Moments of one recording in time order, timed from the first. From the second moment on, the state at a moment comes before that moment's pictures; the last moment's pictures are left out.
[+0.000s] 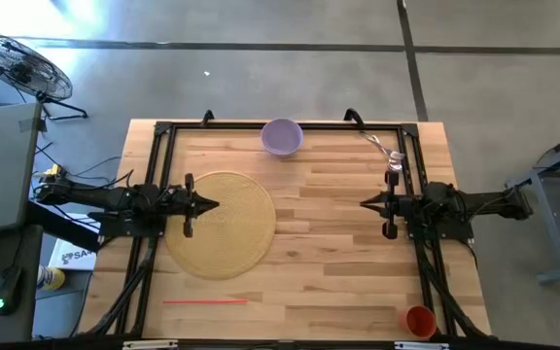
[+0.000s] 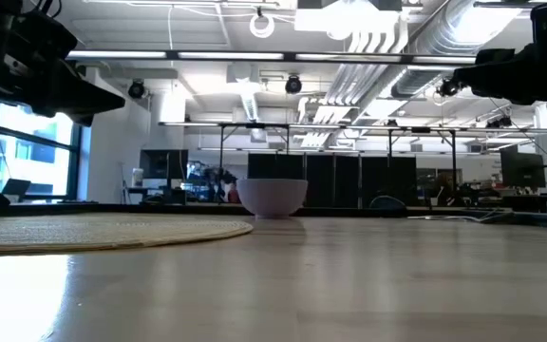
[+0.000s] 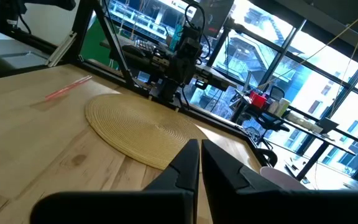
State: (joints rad) left arm -0.16 0.15 0.02 0.03 -0.25 -0.03; right arm 0.07 0.01 0.01 0.03 0.06 -0.43
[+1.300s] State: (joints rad) left arm -0.16 0.44 0.02 0.50 -0.46 -0.42; right arm 0.07 0.01 0.01 0.03 0.06 -0.43
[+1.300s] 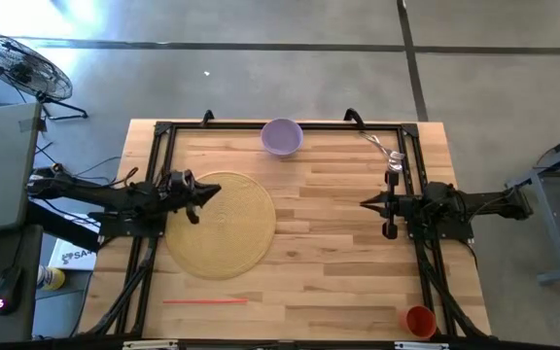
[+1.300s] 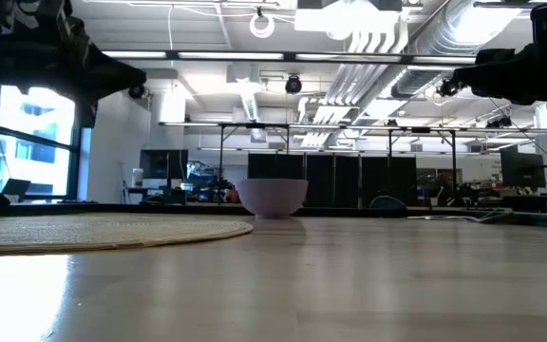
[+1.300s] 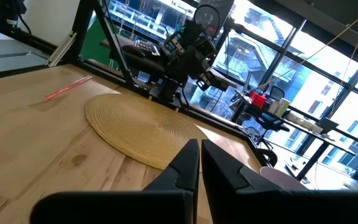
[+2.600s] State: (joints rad) left arm 0.27 1.24 0.60 0.26 0.19 -0.04; right arm 0.07 0.01 0.01 0.03 0.06 -0.43
